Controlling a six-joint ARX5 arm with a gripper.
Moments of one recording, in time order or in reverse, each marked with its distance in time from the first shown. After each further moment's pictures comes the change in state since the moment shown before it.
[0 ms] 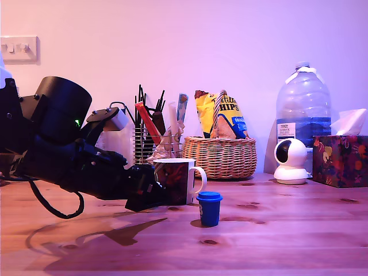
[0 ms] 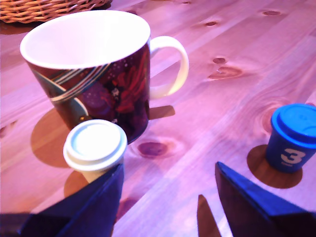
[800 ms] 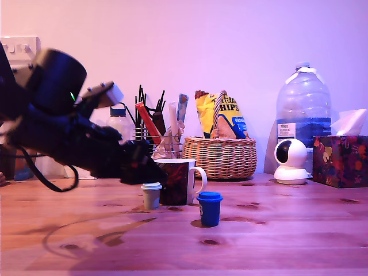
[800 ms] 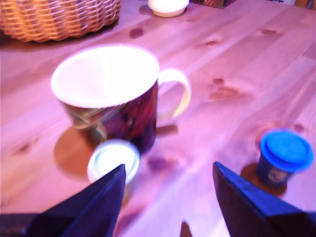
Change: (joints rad) arm 0.030 -0.162 0.000 -0.200 0.000 0.000
